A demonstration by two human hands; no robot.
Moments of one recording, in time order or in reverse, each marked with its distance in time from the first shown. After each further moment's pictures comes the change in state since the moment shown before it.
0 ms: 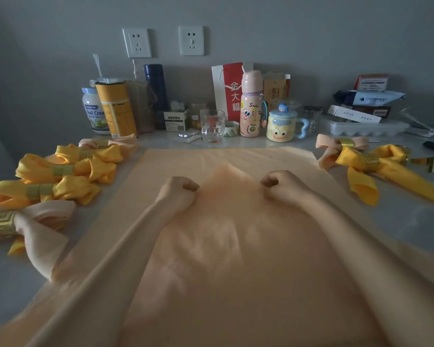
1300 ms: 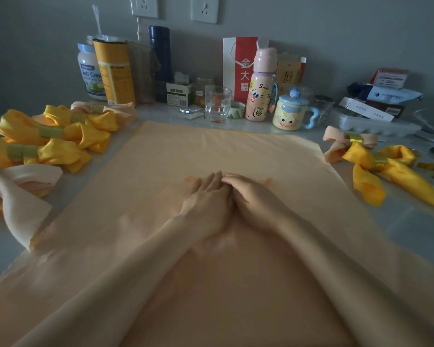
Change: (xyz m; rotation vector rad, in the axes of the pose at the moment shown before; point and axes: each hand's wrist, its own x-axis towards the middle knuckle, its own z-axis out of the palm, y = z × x) left_hand -0.046 0.014 0.048 0.568 -0.188 0.360; right_hand -0.041 -0.027 0.048 -0.269 -0.165 -0.442
